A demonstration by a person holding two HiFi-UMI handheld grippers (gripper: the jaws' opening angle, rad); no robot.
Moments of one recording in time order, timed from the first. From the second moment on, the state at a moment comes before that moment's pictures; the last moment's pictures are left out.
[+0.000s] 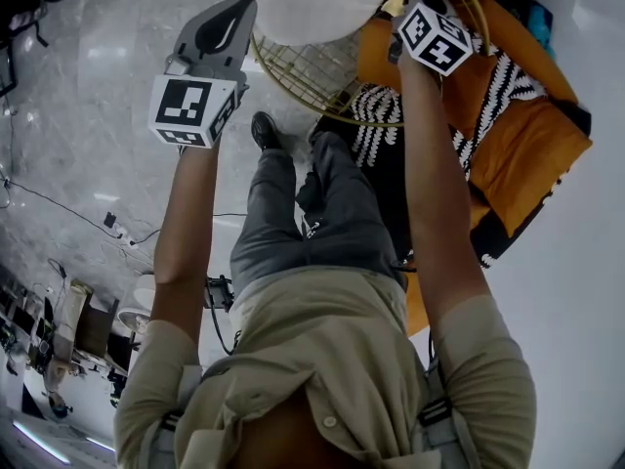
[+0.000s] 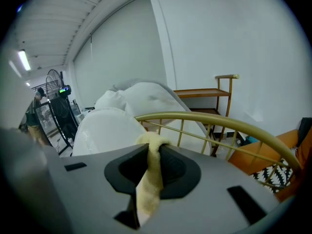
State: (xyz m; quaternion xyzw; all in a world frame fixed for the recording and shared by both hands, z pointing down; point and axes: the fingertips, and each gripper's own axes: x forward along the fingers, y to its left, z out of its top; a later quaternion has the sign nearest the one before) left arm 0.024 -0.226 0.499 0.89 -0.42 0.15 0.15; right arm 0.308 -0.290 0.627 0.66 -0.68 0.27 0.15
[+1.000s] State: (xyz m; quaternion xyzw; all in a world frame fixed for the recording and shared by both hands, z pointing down) left arm -0.105 -0.181 0.534 0.84 -0.49 0.14 0.18; right arm -0.009 -0.289 0.676 0.45 -0.82 0.28 0.19
